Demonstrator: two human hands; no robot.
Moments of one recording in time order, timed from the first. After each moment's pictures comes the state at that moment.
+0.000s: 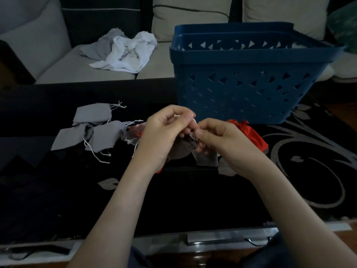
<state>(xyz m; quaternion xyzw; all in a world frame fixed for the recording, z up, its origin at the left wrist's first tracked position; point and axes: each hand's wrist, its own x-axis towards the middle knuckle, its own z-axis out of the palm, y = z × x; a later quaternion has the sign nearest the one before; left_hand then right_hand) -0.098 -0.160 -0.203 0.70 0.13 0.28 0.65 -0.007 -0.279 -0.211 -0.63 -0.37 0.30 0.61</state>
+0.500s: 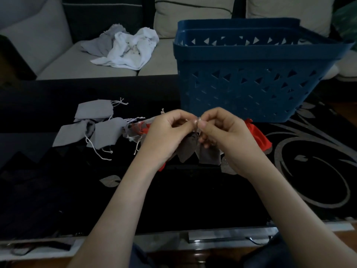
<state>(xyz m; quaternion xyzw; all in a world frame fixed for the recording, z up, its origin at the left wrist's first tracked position) -0.094 -0.155 -0.211 0.75 0.16 0.25 0.59 -0.011 -0.274 -0.214 -0.60 -0.35 0.23 0.68</state>
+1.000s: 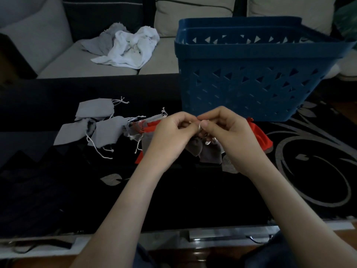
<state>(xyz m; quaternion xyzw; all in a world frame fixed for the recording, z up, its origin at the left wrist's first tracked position) -0.090 -0.160 -0.219 0.75 0.19 0.24 0.59 -0.012 -0.275 -0.215 -0.65 -0.35 0.18 0.65</state>
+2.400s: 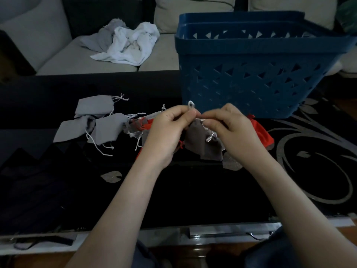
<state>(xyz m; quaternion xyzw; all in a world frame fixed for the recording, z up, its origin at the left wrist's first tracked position) -0.088 -0.158 -0.218 0.66 0.17 0.26 0.69 0.001 -0.273 -0.223 -0.77 -0.41 0.02 0.49</state>
